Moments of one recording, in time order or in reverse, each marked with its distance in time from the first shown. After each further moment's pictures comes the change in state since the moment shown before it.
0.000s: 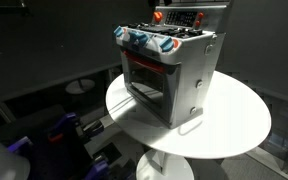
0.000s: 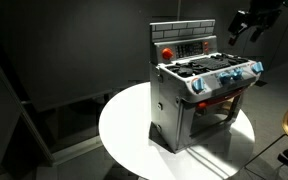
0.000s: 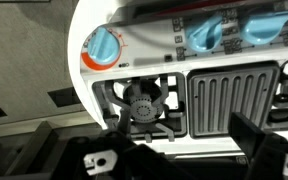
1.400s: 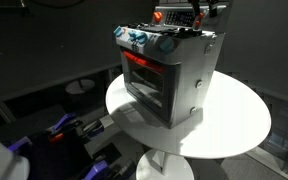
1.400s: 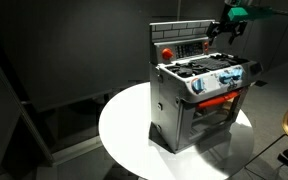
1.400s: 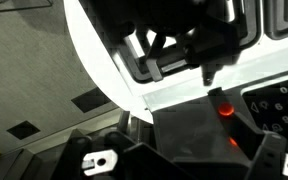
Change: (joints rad) arm 0.041 0.422 -0.169 0.397 -0.075 0.032 0.165
